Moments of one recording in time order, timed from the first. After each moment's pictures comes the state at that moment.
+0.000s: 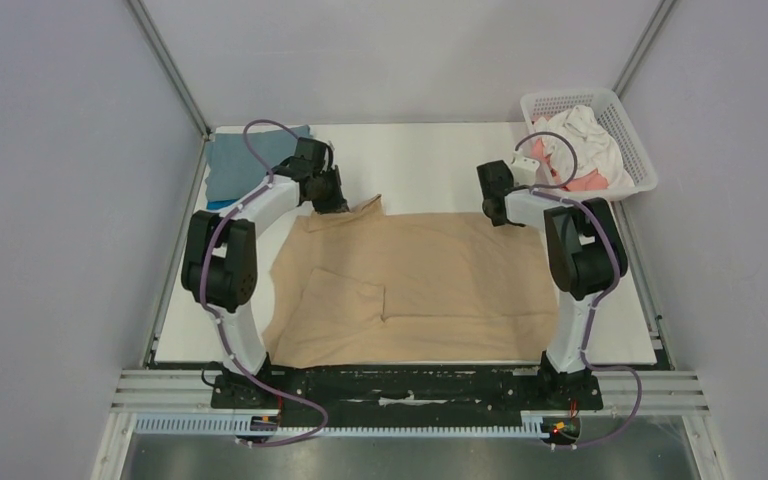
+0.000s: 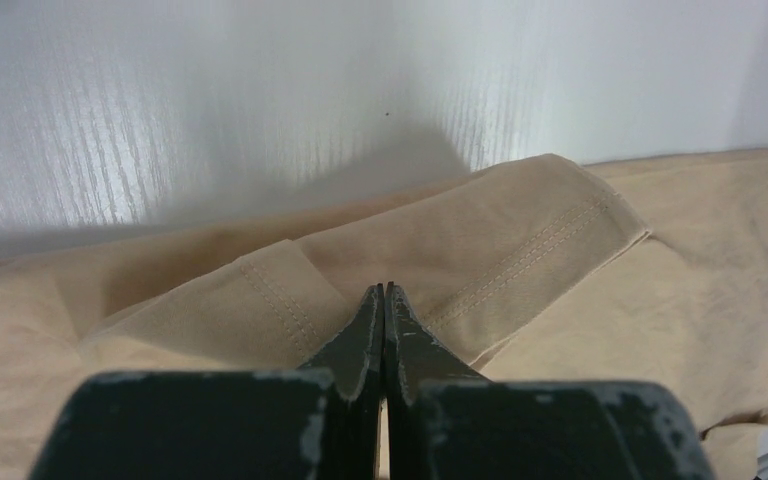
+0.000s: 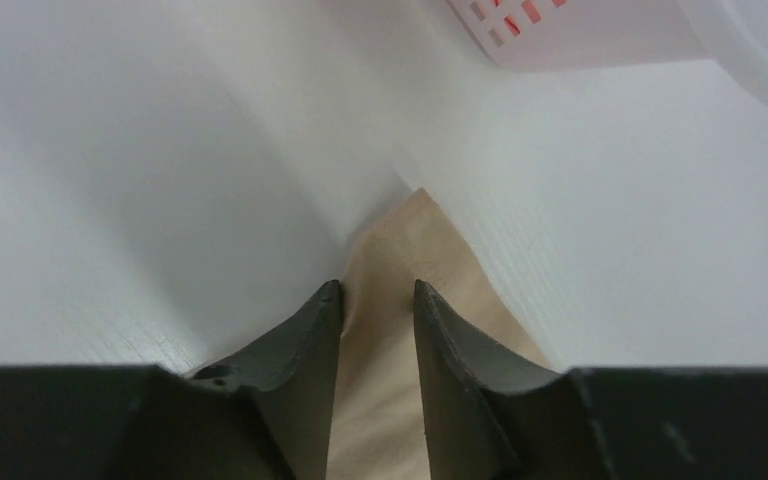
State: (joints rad) left arm -0.28 1.89 1.37 -0.44 0.19 -0.45; right arm 0.24 1.98 1.21 -0.27 0.78 0.51
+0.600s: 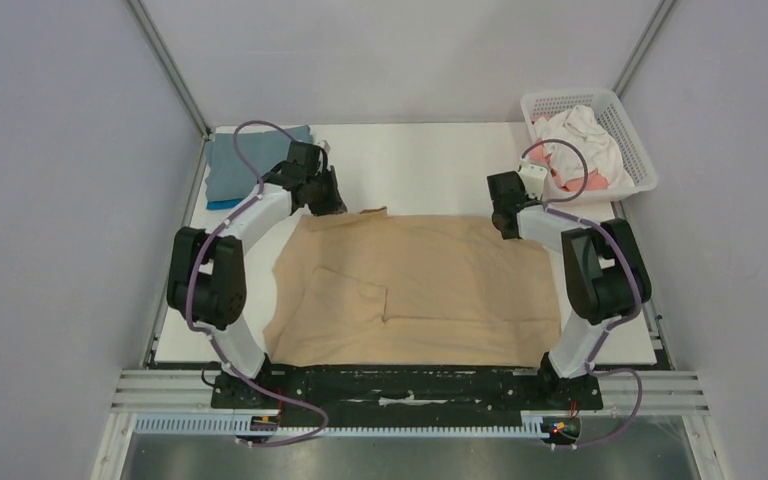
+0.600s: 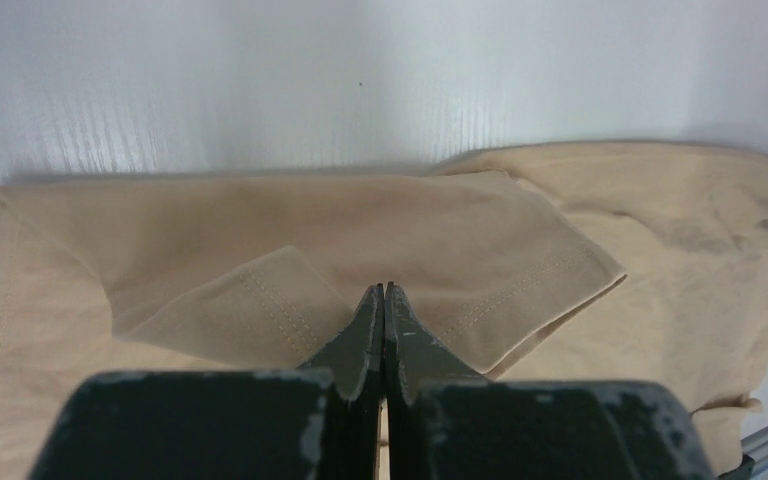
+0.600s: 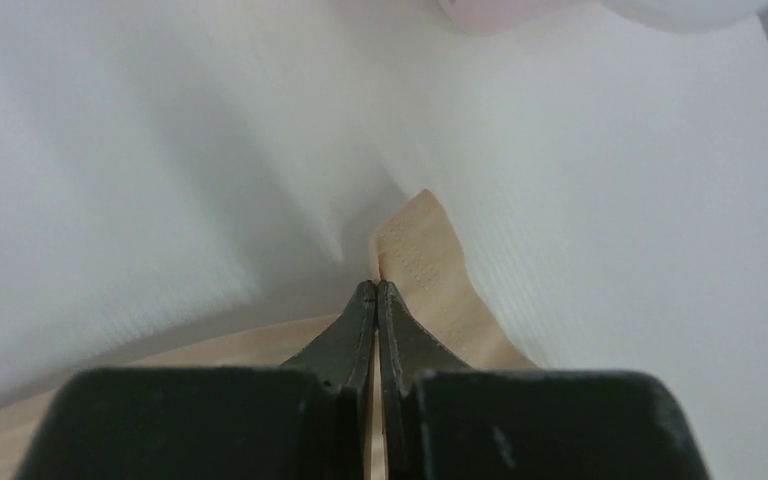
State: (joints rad) left arm -0.28 1.78 1.30 -0.41 0.19 -0.45; right arm 0.24 1.83 1.03 -0.17 0.71 0.45
